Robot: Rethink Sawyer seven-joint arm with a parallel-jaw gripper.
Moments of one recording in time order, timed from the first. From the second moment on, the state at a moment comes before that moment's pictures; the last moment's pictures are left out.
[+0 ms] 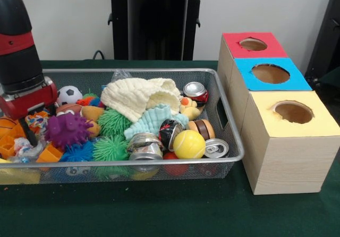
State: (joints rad) arm -1.22 -0.29 0.81 1.50 -0.81 0.68 0.73
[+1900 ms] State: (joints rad) arm -1.16 -0.30 0.85 1.38 -0.79 0.68 0.73
